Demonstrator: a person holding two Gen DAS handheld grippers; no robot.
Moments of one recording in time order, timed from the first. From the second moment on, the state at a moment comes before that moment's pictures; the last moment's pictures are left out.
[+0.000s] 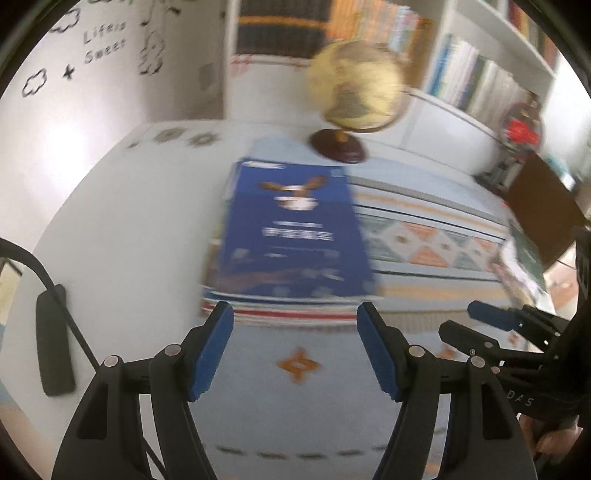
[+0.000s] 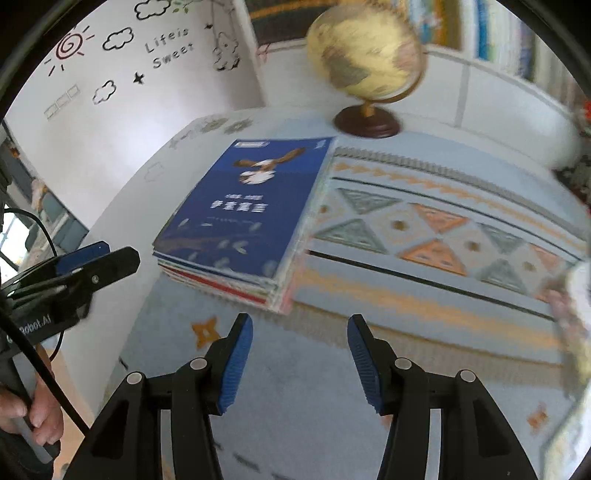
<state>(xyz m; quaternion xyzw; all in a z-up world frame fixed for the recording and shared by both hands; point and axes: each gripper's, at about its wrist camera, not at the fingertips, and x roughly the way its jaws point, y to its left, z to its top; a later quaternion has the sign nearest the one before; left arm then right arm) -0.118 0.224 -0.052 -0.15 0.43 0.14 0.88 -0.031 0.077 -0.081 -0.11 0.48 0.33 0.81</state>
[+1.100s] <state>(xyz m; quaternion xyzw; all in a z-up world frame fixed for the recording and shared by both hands) -0.040 -0.068 -0.016 -0.05 0.44 -0.10 0.89 -0.061 -0.231 -0.029 0.04 0.48 0.09 0.87</state>
